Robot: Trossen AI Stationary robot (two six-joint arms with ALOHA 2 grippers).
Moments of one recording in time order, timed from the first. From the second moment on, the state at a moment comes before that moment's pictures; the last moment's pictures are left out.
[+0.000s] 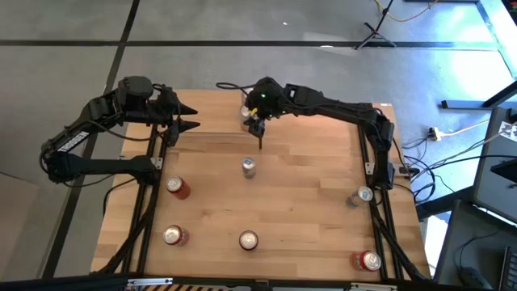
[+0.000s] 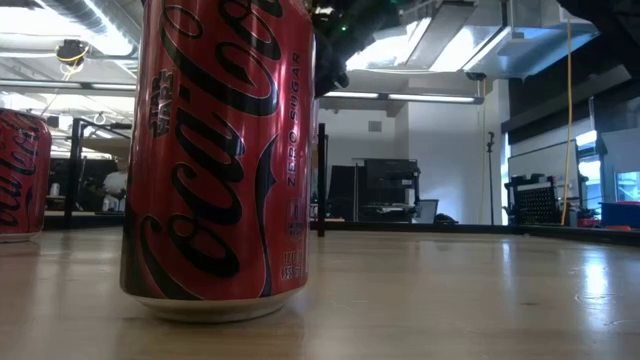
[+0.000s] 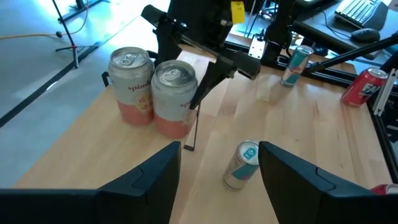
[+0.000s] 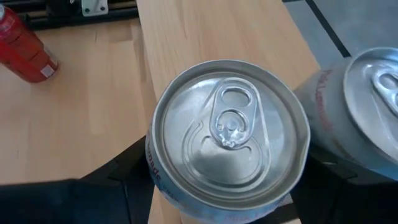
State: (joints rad) left arm 0.51 0.87 1.27 -0.90 0.20 -0.01; right arm -0.32 1.98 1.96 -0.73 -0.01 -0.11
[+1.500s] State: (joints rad) left arm 0.51 0.87 1.27 -0.89 0.19 0.00; right arm -0.28 1.99 2.36 -1.15 0.02 -0.11
